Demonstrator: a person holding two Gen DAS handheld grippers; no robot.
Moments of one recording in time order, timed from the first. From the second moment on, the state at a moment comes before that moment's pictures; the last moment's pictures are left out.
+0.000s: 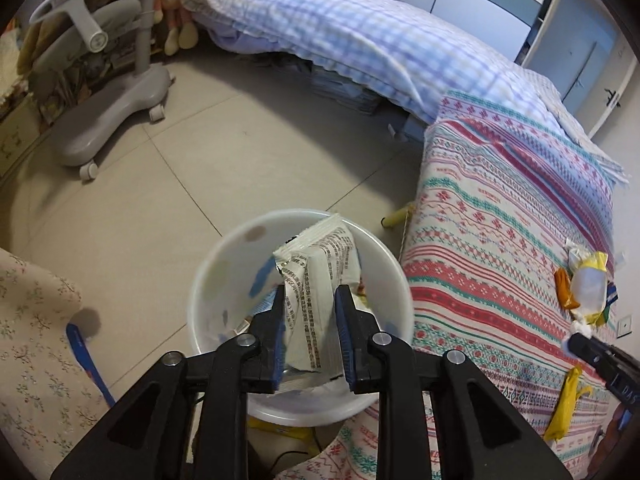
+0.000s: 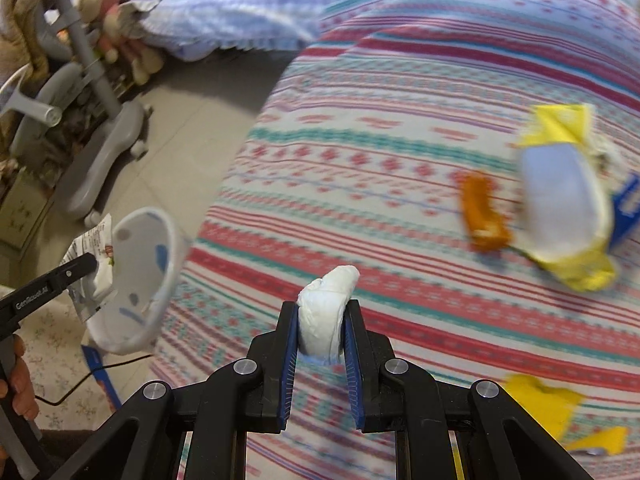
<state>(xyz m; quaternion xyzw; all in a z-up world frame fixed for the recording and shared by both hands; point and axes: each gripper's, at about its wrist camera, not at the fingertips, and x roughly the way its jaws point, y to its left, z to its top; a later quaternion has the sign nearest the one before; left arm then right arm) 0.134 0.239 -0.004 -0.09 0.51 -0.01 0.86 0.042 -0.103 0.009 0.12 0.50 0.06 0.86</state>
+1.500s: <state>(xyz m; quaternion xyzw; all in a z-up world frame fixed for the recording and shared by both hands) 0.113 0.295 -0.016 -0.07 0.55 0.04 0.83 0.087 0.013 -0.006 0.13 0.53 0.11 0.83</state>
